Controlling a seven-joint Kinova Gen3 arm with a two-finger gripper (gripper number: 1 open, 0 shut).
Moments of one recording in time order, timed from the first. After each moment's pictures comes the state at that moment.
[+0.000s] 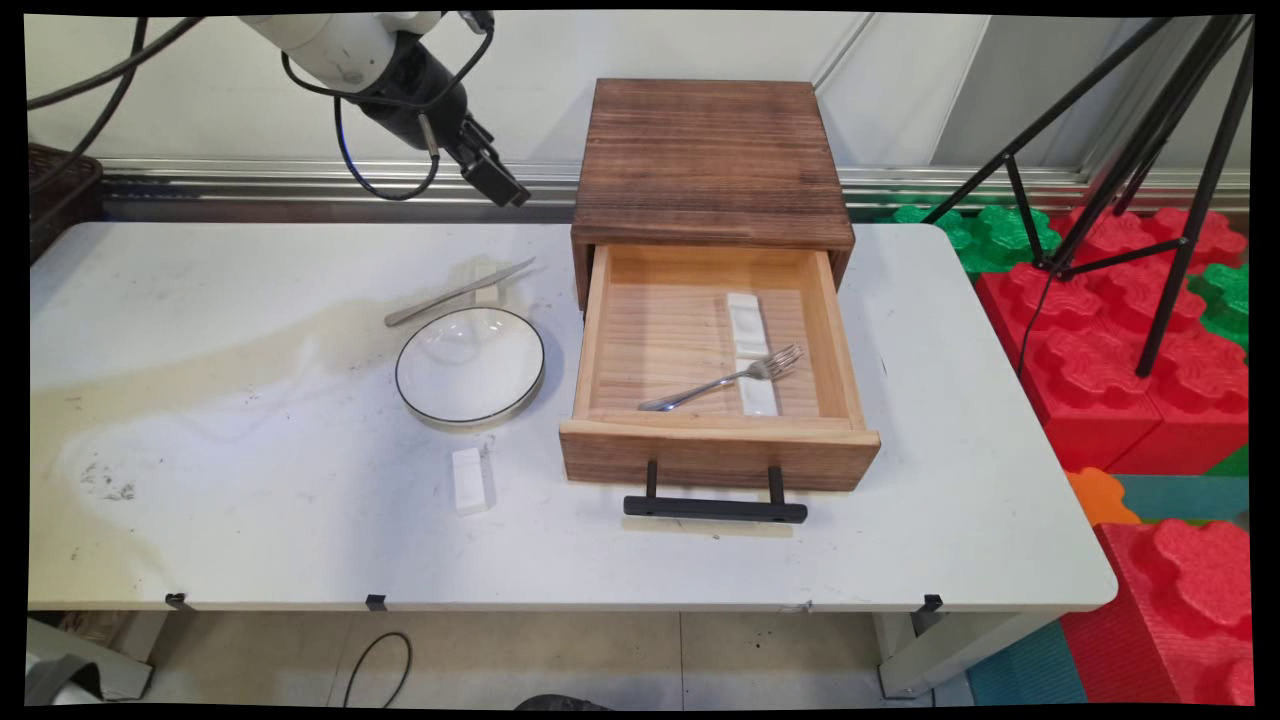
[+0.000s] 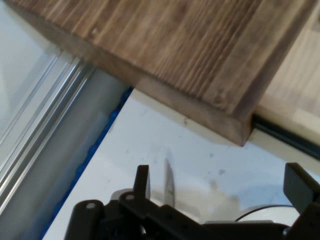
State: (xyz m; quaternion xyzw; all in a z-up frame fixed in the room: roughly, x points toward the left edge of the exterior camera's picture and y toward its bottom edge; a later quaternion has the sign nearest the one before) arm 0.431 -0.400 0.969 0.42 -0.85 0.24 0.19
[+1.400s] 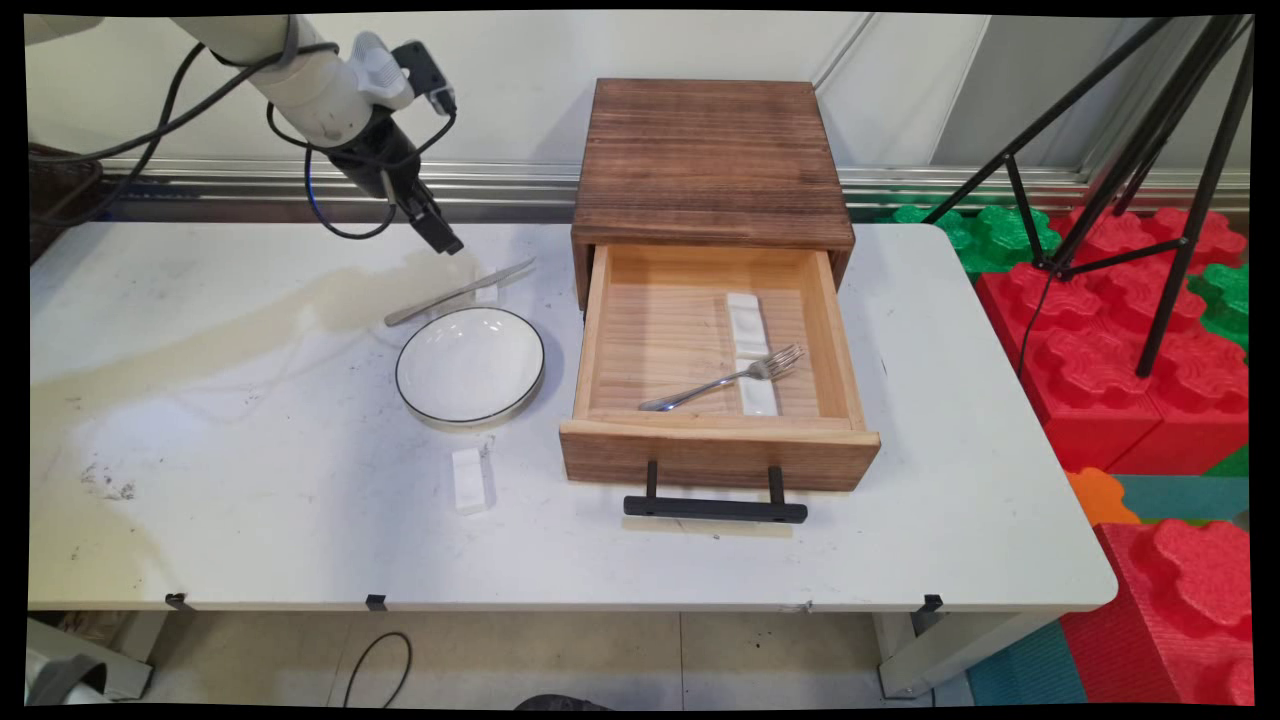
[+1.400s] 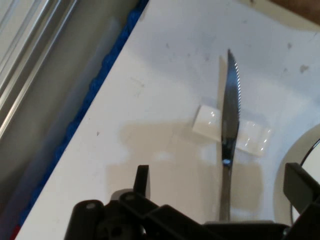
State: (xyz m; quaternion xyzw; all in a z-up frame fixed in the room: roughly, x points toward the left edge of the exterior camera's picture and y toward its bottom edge) arm 0.509 -0.435 0.893 0.45 -0.87 0.20 0.10
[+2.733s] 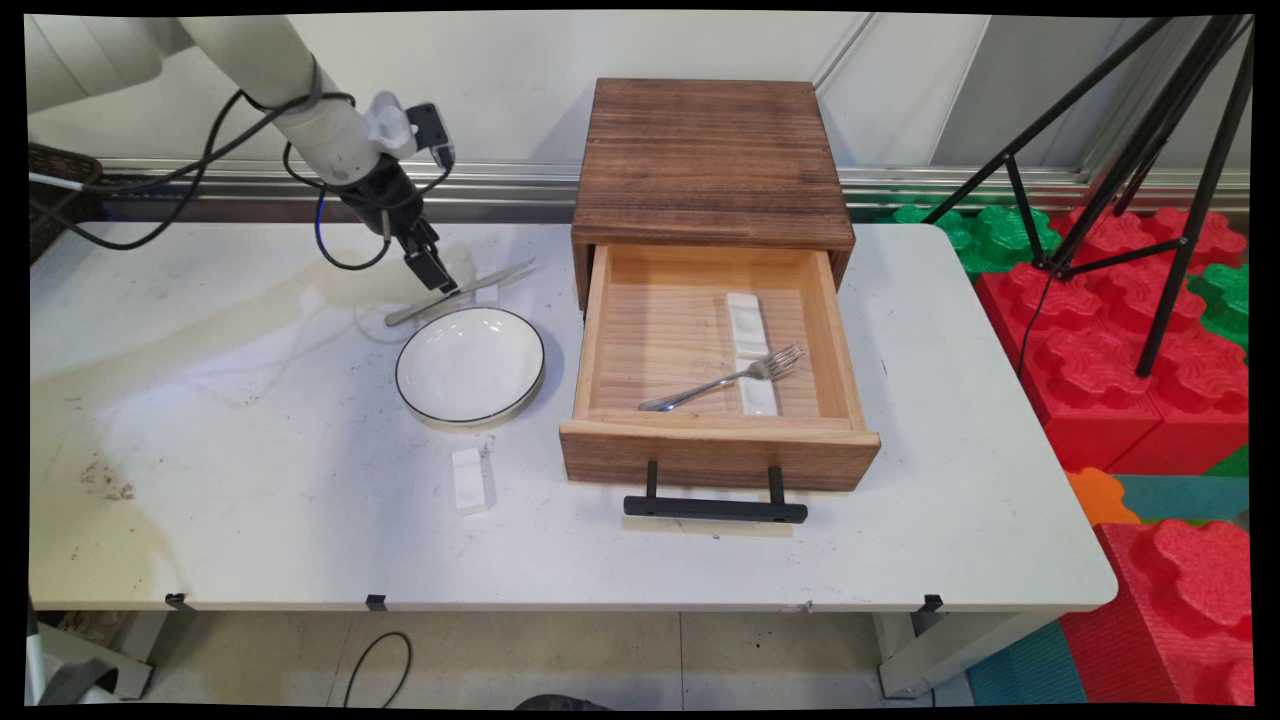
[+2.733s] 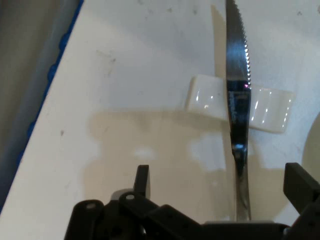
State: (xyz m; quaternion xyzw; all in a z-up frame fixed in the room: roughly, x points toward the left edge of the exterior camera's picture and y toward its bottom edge) arm 0.548 -0.464 0.829 0.40 -0.90 0.14 0.09
